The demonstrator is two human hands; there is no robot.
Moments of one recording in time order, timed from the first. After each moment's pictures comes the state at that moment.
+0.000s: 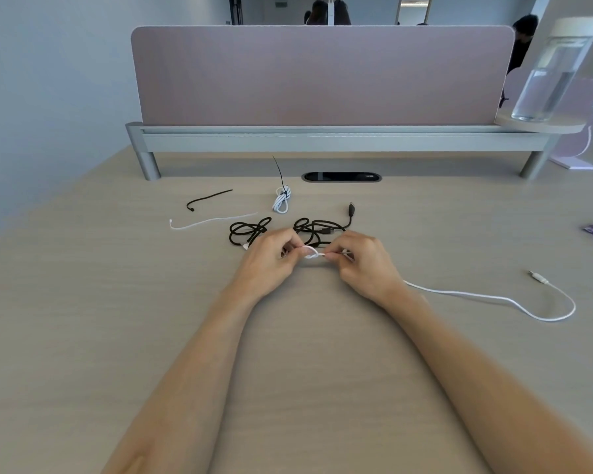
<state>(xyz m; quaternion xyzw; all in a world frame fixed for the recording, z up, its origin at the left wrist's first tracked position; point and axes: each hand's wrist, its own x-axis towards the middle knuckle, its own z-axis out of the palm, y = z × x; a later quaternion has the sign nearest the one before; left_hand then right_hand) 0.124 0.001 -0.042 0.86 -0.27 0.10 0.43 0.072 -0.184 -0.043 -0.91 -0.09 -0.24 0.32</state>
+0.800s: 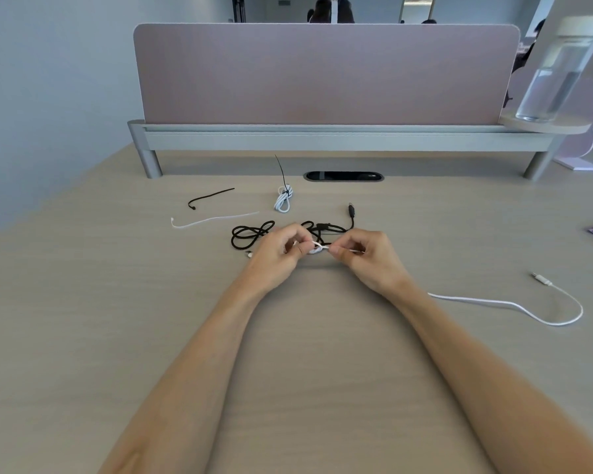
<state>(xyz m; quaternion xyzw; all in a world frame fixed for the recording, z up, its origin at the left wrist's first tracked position) 0.119 -0.006 -0.036 0.81 -0.29 0.04 0.51 0.071 -0.188 -0.036 -0.85 -0.05 -0.17 0.49</state>
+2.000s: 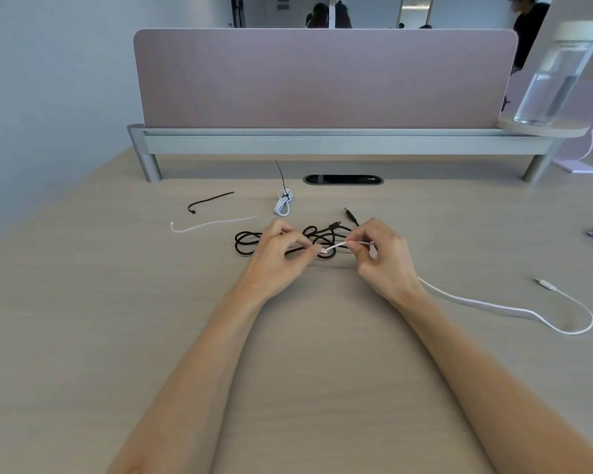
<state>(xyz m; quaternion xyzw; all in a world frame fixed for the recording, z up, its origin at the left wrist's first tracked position) 0.122 -0.008 -0.041 0.85 -0.26 0.11 0.45 0.064 -0.196 -0.034 -0.87 -0.07 -0.33 0.37</state>
